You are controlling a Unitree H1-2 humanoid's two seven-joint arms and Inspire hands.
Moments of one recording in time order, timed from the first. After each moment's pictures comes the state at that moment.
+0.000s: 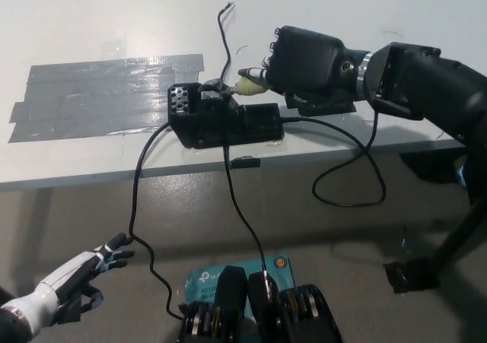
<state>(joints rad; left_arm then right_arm) -0.12 0.55 -0.12 -0.10 -0.08 0.46 -0.41 -1.33 -0.40 1.26 0.93 -1.04 -0.45 -0.40</state>
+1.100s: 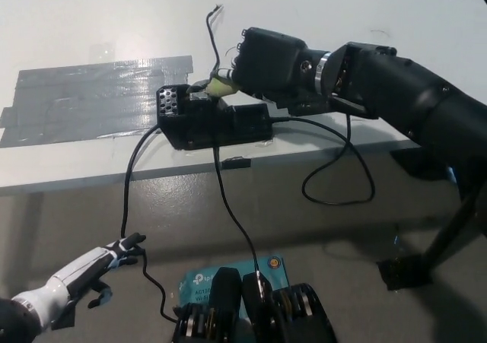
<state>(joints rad) -0.15 0.55 -0.17 -0.10 -0.04 0.46 -0.44 -1.36 -0.25 1.25 1.06 -0.98 -0.45 -0.32</state>
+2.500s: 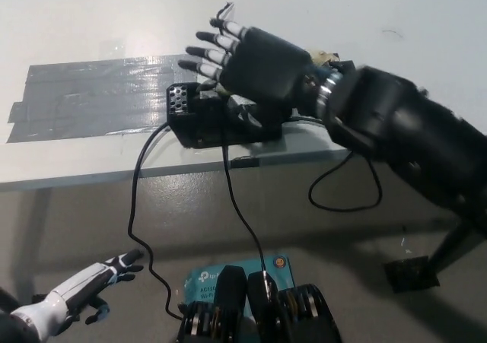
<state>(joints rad) -0.11 0.55 -0.17 -0.10 -0.01 0.46 -0.46 -1.02 -0.39 0.74 0.16 -0.99 -0.18 0.30</state>
